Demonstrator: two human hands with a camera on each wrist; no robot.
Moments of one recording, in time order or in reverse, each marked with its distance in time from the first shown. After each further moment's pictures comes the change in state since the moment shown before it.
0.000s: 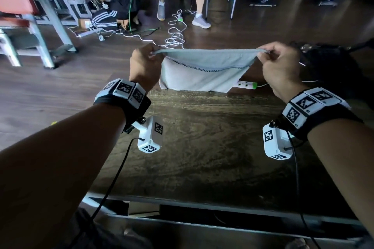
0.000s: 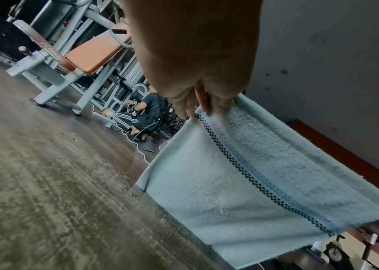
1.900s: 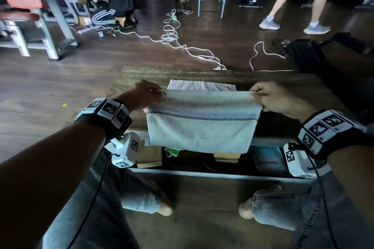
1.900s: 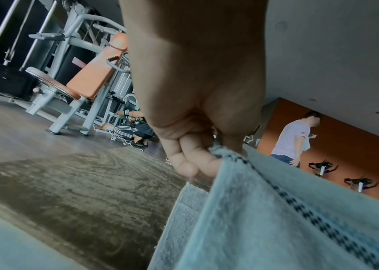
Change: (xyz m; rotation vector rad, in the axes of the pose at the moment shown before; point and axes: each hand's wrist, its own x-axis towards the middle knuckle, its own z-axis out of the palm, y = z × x) left_hand -0.207 0.037 -0.117 0.091 -0.619 -0.157; right_hand -0.198 -0.033 -0.161 -0.322 -0.686 0.236
